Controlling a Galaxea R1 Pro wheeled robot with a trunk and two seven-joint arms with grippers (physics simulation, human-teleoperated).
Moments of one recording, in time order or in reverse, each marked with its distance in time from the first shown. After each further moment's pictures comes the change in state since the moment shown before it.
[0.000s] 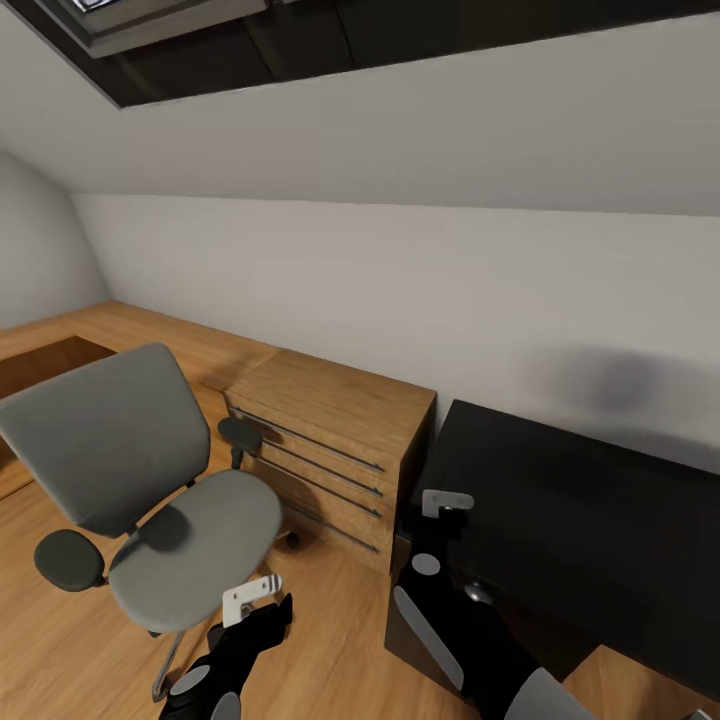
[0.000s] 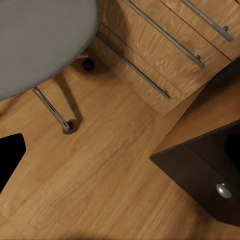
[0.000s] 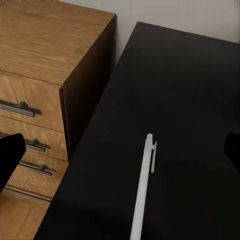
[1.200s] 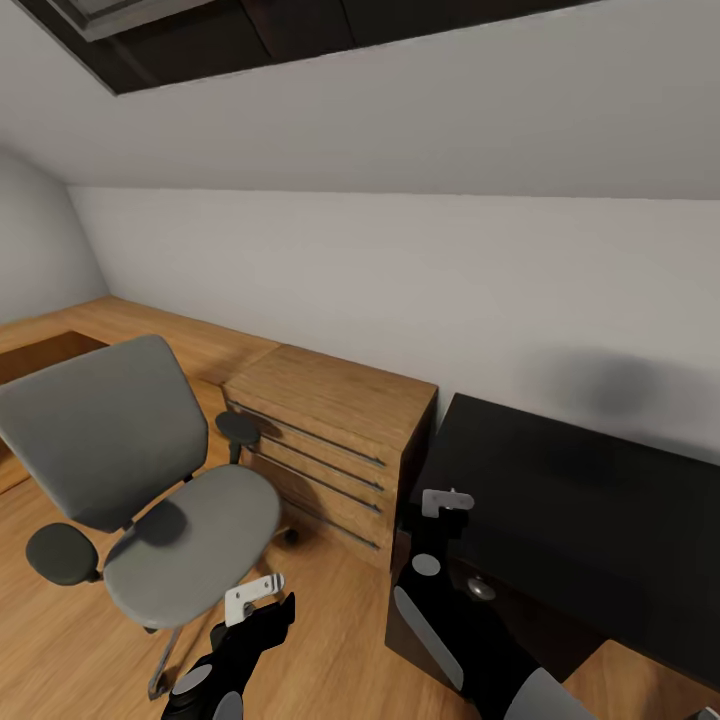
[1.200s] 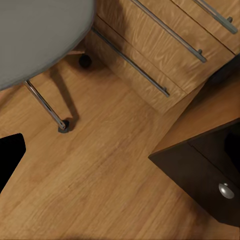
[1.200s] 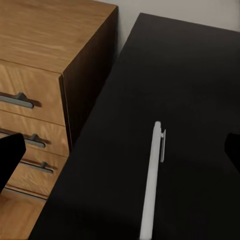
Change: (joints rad) left arm 0.000 -0.006 -0.006 -0.005 0.003 0.002 0.000; right arm 0.000 0.001 0.000 0.001 -0.002 -0.017 0.004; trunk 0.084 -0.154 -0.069
